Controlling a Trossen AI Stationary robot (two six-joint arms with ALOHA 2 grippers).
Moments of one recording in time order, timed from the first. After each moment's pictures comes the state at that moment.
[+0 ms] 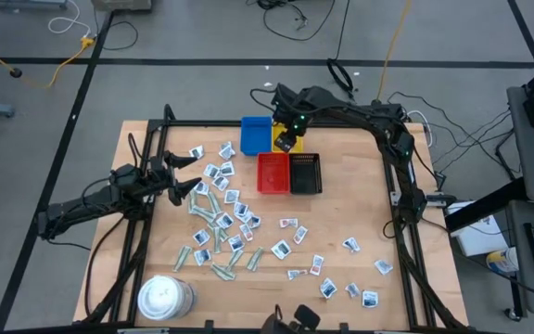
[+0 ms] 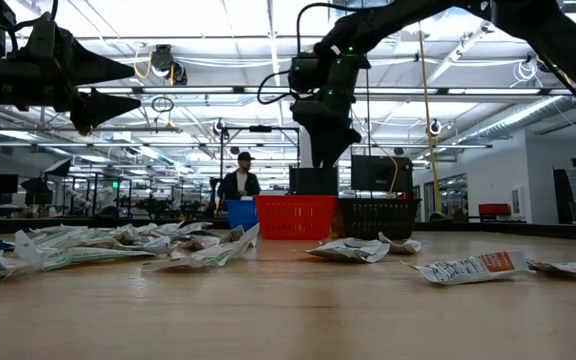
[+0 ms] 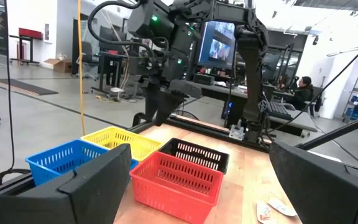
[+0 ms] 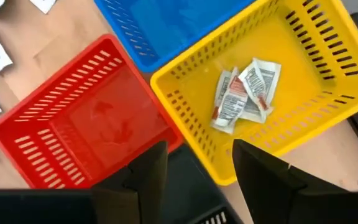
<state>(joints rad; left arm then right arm) 0.32 0.02 0.02 0.13 0.02 -0.19 -0.55 2.10 1.96 -1.14 -0.10 0.08</state>
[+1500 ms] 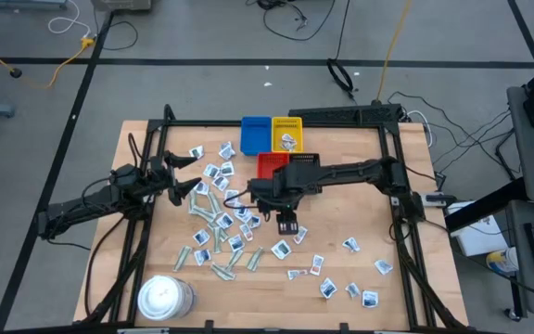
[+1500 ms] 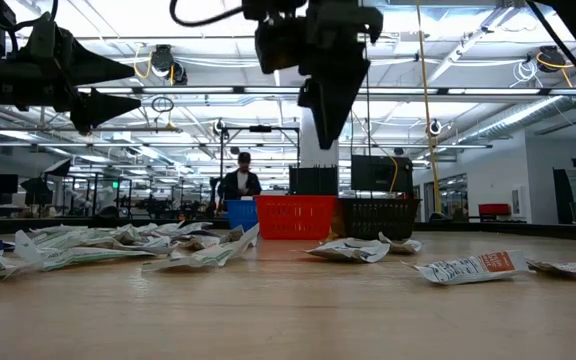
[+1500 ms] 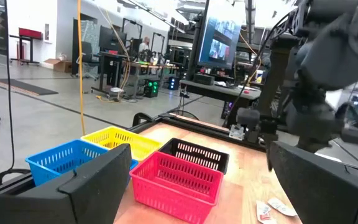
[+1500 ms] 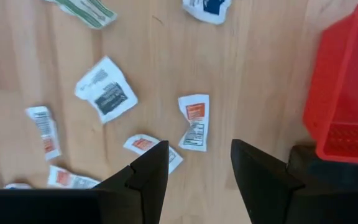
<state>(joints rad) 0.32 0.02 0.02 0.13 0.02 -0.19 0.04 2.10 1.91 -1.29 -0.10 -0.01</state>
